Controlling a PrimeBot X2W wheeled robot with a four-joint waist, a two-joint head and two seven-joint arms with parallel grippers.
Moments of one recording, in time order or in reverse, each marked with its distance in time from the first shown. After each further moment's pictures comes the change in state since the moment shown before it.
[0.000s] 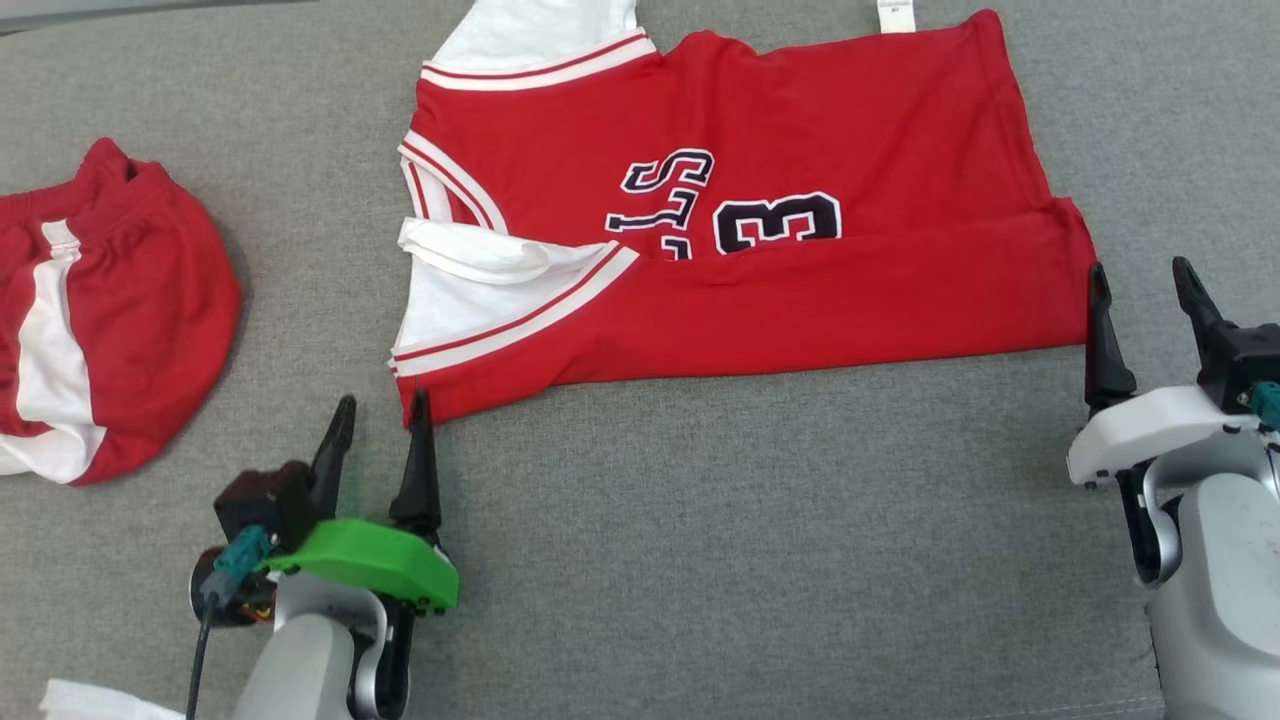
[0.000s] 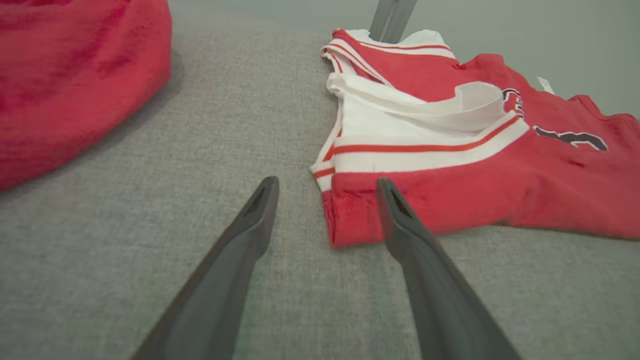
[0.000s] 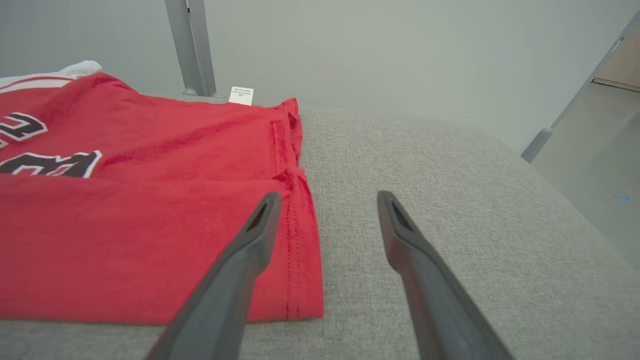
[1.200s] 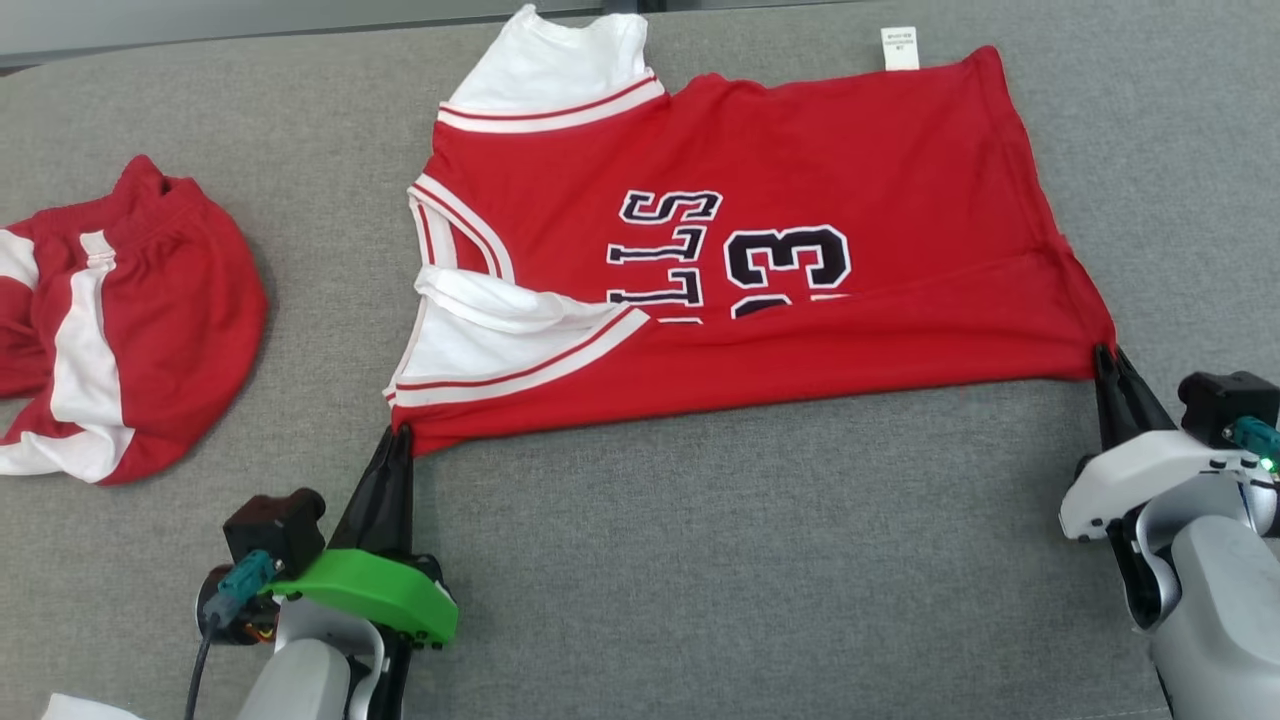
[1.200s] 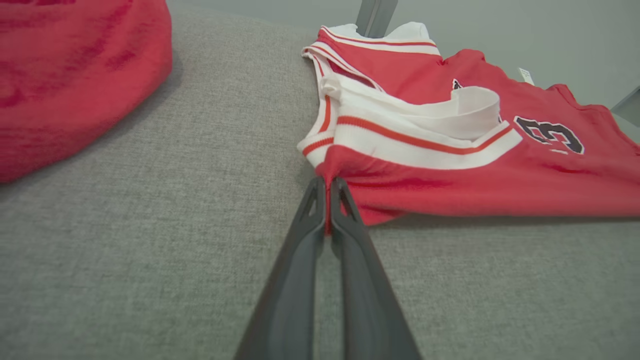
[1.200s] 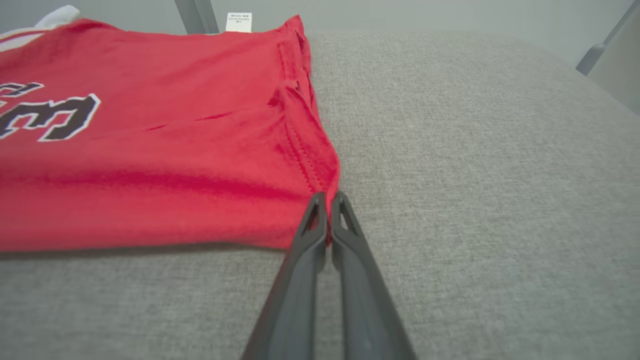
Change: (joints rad) left arm 0.038 0.028 -0.026 0.034 -0.016 -0.037 -0.009; right arm -0.012 -0.083 0.145 0.239 0.236 0.000 -0.001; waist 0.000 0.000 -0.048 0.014
